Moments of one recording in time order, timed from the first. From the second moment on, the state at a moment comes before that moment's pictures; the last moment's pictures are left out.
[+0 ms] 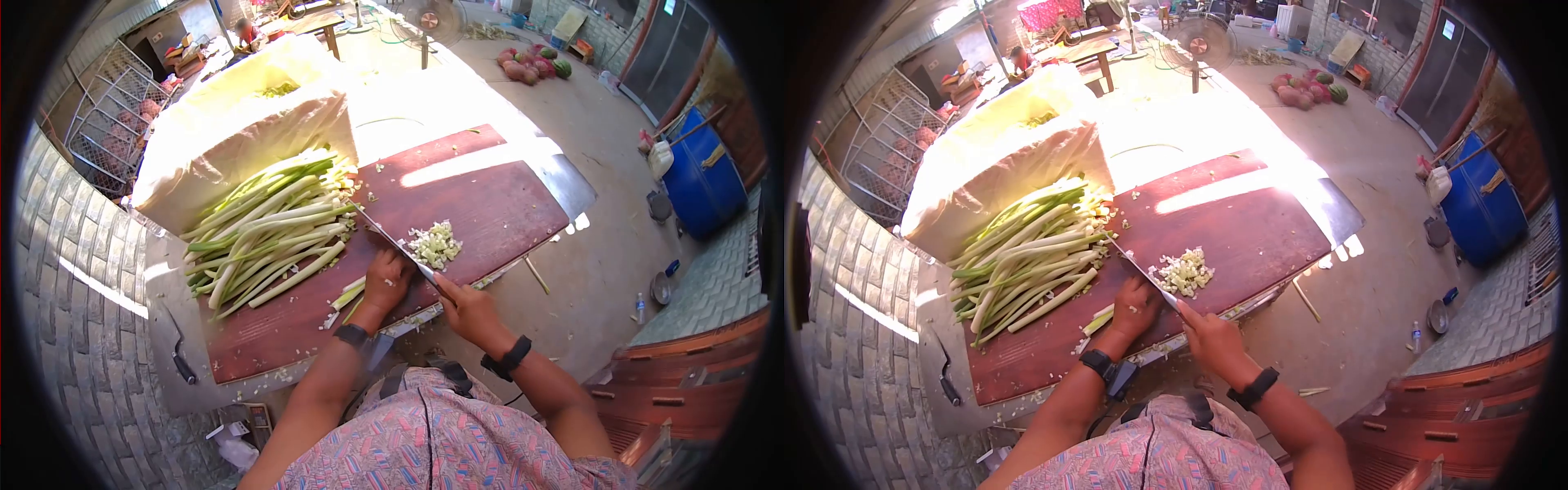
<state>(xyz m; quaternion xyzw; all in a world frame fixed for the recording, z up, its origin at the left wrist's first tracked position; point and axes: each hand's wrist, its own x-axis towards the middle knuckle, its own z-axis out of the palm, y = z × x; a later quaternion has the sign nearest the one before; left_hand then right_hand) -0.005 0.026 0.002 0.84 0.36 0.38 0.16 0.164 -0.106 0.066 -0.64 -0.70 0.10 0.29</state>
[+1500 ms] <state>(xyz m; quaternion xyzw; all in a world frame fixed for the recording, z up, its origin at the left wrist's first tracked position) -0.018 0.018 0.004 0.83 0.34 0.38 0.22 0.171 -0.155 0.126 -0.67 -0.69 0.16 0.24</state>
